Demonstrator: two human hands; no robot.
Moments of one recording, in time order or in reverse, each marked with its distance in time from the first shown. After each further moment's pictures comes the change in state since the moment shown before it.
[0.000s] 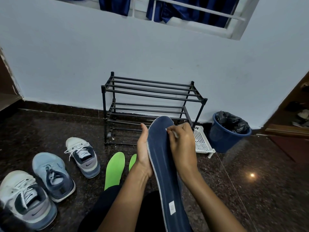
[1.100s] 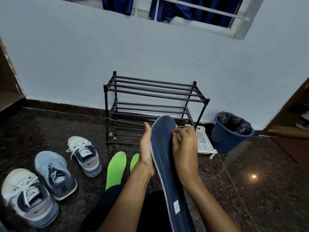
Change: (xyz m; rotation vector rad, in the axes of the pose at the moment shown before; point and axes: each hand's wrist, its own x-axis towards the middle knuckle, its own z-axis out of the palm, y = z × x) left_hand -0.011 0.006 0.014 -0.001 -0.002 0.001; right_hand -0.007 0.000 0.005 -0.051 0.071 0.048
